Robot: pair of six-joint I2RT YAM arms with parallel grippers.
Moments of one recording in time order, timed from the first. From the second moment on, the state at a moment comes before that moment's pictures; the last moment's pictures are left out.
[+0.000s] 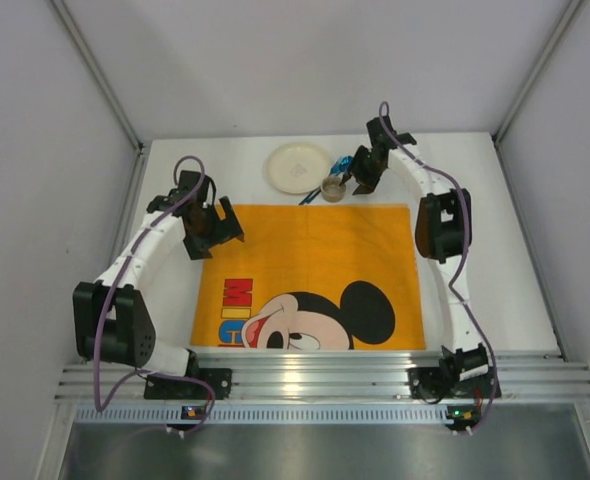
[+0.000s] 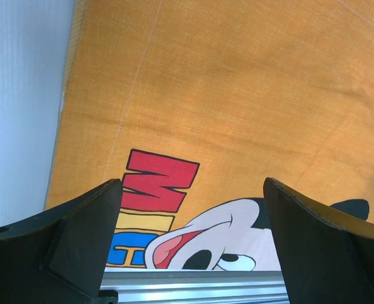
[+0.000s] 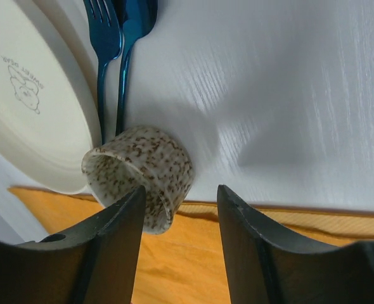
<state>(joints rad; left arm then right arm) -0.16 1.46 1.16 -0.82 0.06 -0.60 0.27 2.48 2.27 -0.86 -0.24 0.77</state>
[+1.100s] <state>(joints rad) -0.11 1.48 1.16 -0.81 0.07 -0.56 0.24 2.01 1.86 -0.88 0.02 0.59</state>
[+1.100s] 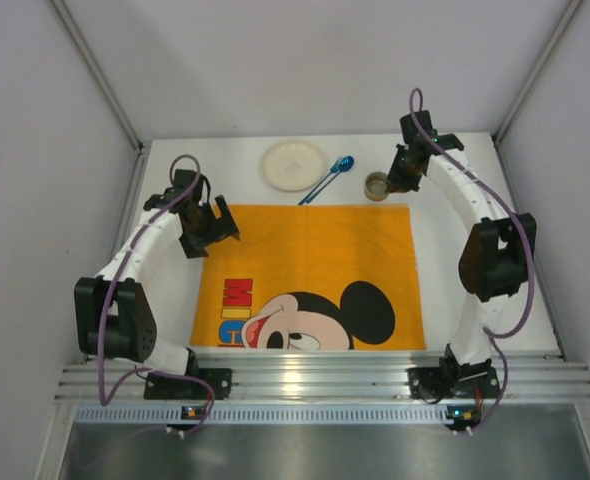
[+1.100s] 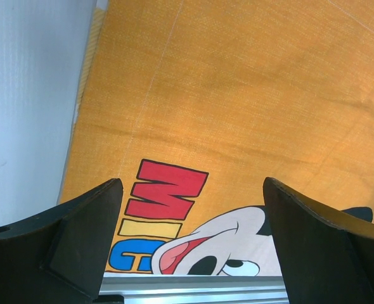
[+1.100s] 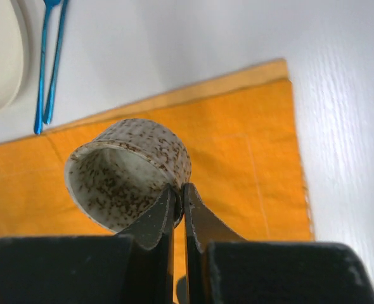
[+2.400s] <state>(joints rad) -0.11 1.43 1.08 -0.77 0.10 -0.54 0.27 2.09 2.15 -0.77 -0.05 0.56</state>
